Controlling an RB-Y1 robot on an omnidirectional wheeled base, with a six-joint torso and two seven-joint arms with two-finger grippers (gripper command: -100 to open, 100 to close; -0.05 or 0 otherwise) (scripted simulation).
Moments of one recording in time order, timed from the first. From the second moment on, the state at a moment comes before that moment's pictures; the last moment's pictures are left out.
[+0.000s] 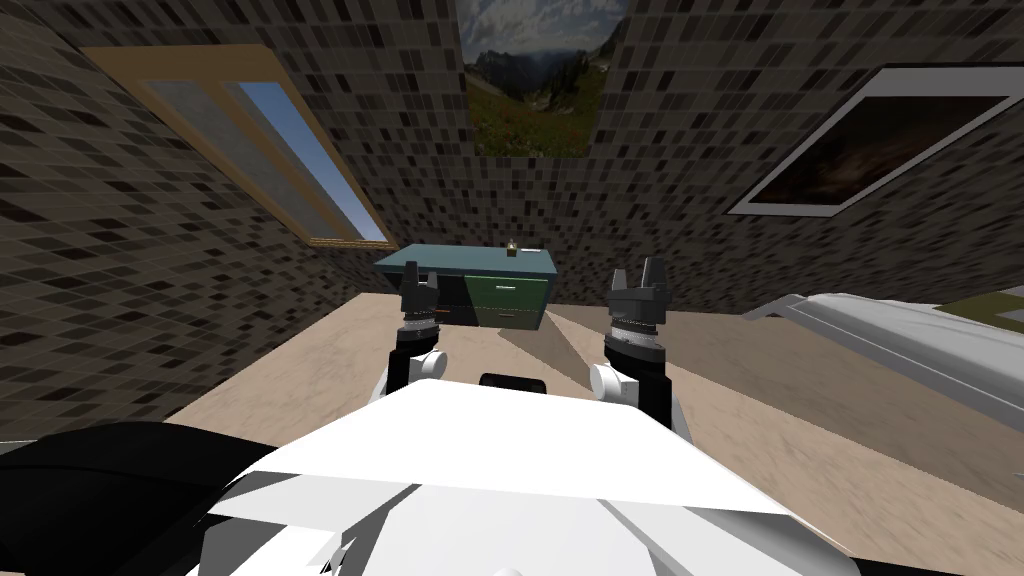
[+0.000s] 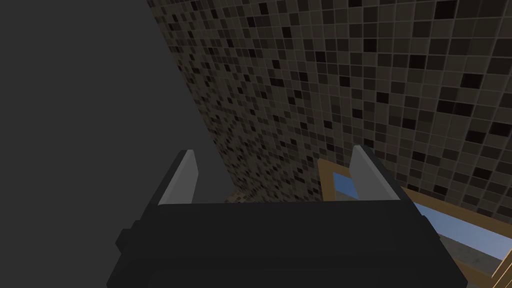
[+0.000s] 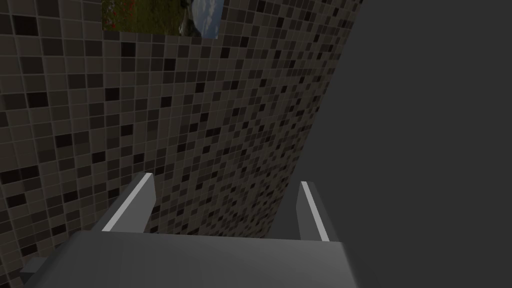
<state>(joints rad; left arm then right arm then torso) 0.49 0.04 0.01 -2.22 0.10 -0.55 -0.17 0.47 0.00 0.05 -2.40 0.12 -0.40 -0.04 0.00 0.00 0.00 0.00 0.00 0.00</state>
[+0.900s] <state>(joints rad) 0.49 0.04 0.01 -2.22 0.10 -0.55 -0.17 0.47 0.00 0.05 -2.40 0.12 -0.40 -0.04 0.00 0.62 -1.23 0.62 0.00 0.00</state>
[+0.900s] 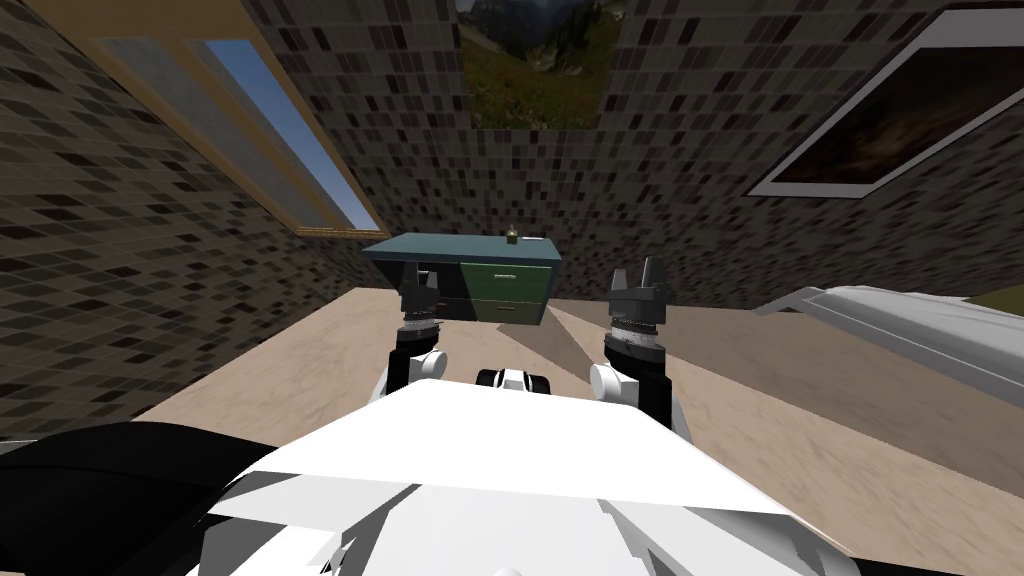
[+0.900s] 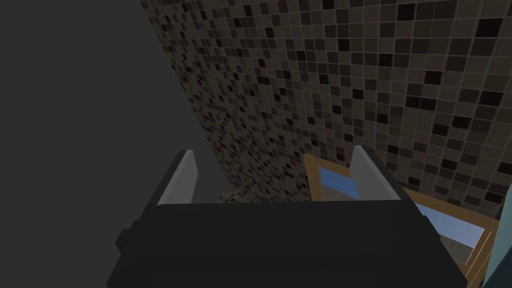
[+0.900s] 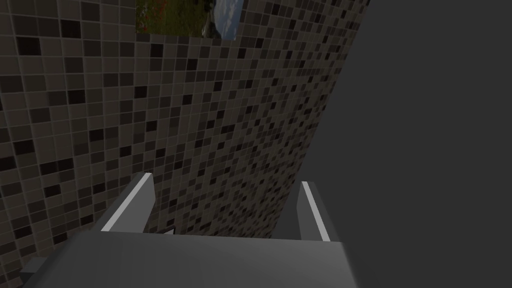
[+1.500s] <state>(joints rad) 0.45 0.11 0.00 -2.11 0.08 -0.55 -0.17 0.47 0.00 0.05 -2.40 0.12 -0.40 -0.04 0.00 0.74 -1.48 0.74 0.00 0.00</state>
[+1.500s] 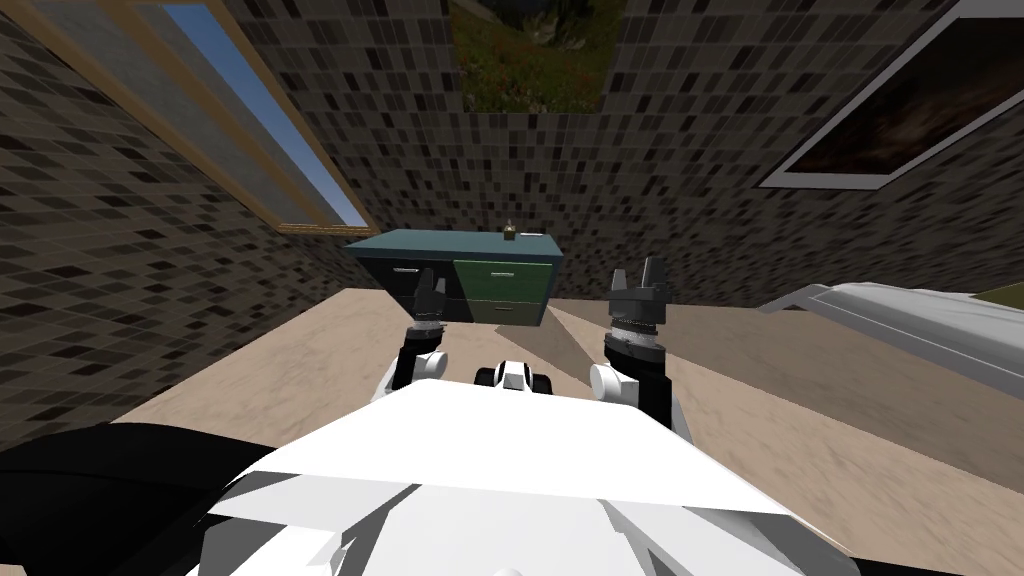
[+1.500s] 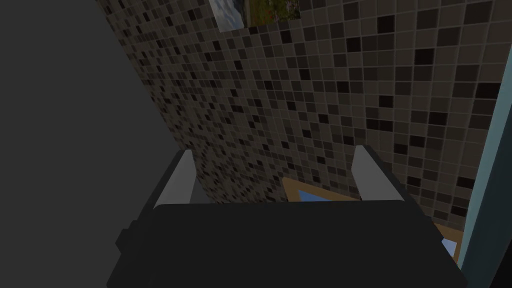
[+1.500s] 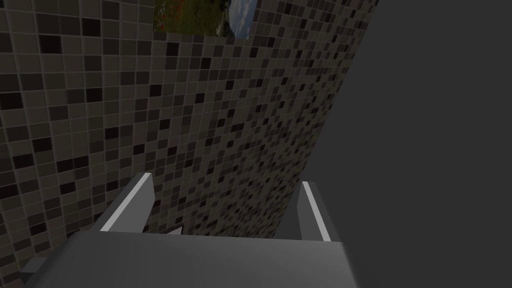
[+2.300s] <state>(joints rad) 0.40 0.13 0.01 -1.91 0.07 -0.57 -0.17 0.47 0.00 0.05 -2.40 0.12 -0.40 -0.04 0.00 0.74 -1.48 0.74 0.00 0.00</state>
